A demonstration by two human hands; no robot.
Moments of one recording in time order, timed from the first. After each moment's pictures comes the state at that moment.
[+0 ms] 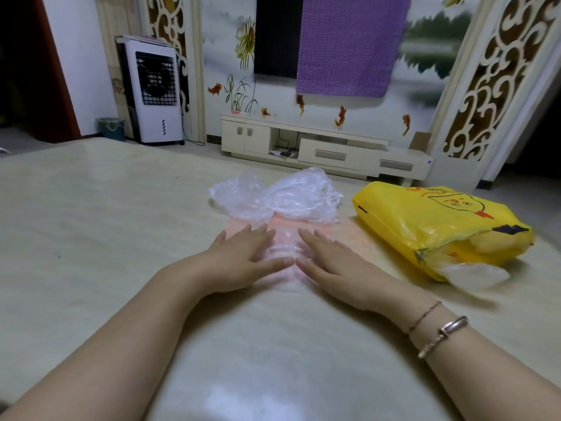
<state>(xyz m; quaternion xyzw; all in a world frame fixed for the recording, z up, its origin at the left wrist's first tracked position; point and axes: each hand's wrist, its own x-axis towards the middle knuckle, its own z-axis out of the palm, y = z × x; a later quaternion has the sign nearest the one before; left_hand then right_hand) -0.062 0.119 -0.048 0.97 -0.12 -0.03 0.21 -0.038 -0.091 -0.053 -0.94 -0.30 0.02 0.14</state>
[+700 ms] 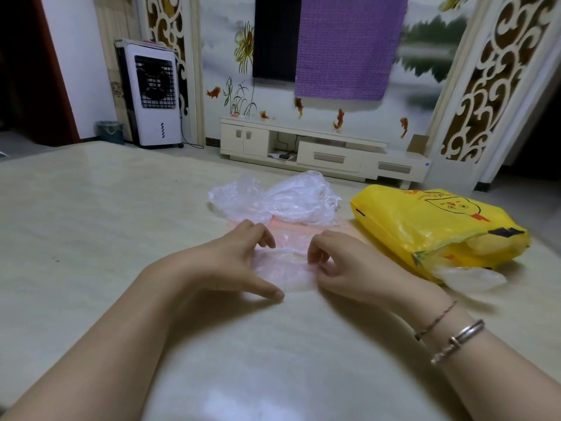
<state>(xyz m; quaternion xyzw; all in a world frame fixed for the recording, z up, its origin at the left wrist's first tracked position) -0.070 0.128 -0.032 0.95 -0.14 -0.05 0.28 -0.040 -0.099 -0.034 -0.93 -0.34 -0.08 0.14</state>
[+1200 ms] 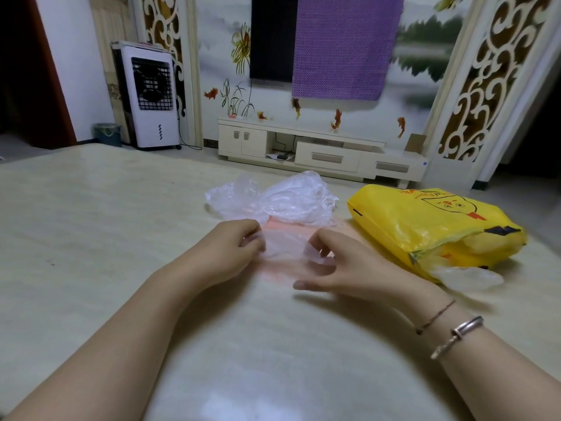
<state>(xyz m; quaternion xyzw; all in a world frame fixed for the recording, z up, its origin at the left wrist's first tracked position) -0.056 0.125 -0.042 0.93 -0.10 0.11 0.35 -0.035 -0.103 -0.038 -0.91 -0.29 -0.01 0.28</state>
